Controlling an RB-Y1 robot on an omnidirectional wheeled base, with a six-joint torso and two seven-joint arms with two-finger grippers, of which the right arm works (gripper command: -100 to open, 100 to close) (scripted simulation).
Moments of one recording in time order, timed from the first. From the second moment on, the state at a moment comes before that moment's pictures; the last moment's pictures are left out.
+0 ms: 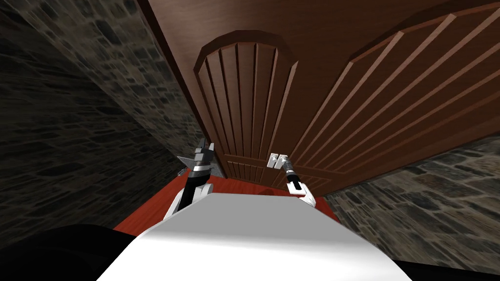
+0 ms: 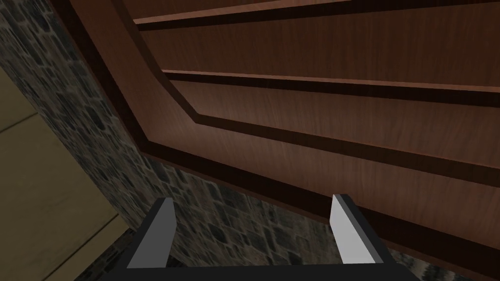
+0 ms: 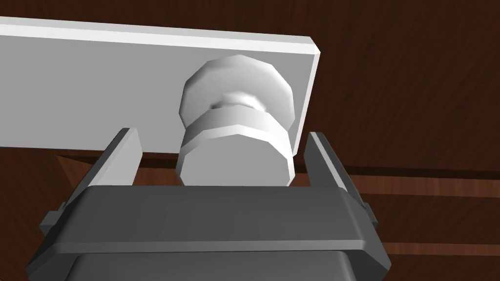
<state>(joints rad) 0.05 -0.20 -0.25 -1.24 0.32 -0.35 -0.49</state>
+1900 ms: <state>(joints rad) 0.11 -0.24 -0.27 -1.26 0.32 -0.35 -0.53</state>
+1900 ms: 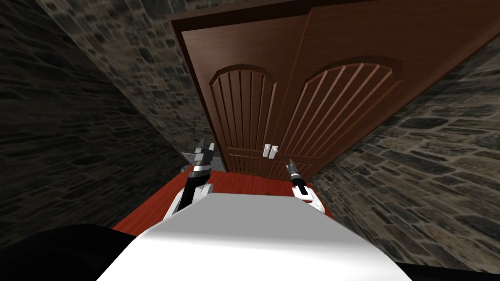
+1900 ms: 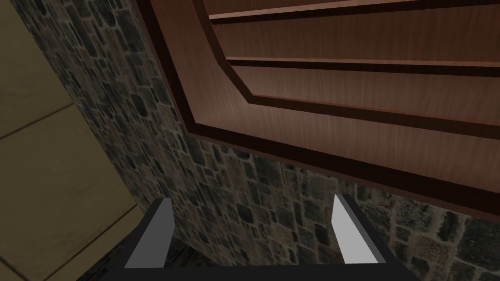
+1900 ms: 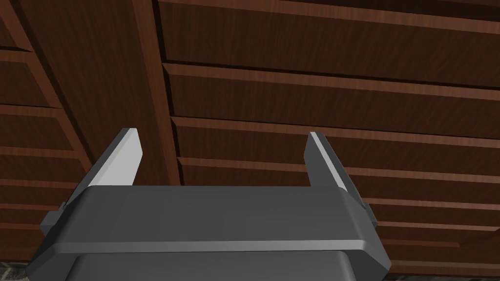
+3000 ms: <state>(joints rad) 0.05 -0.23 -0.28 -1.22 0.31 -0.37 -0.51</state>
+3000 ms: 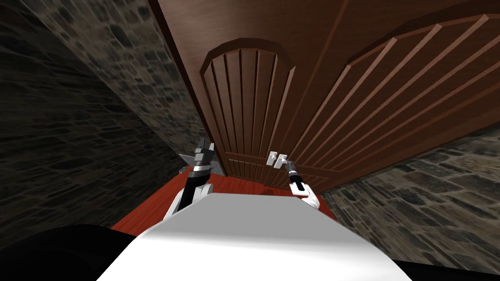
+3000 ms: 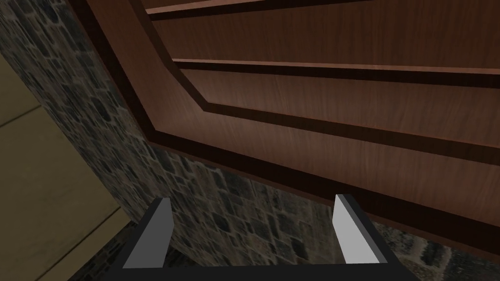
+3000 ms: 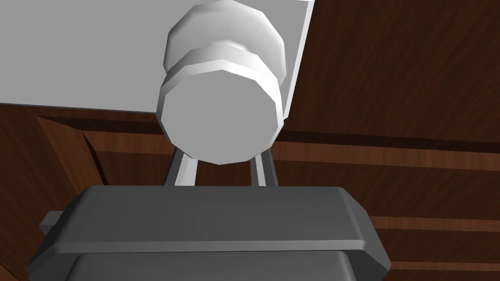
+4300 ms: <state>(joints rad) 0.09 -0.24 -0.27 -1.24 0.32 -0.37 -0.54</state>
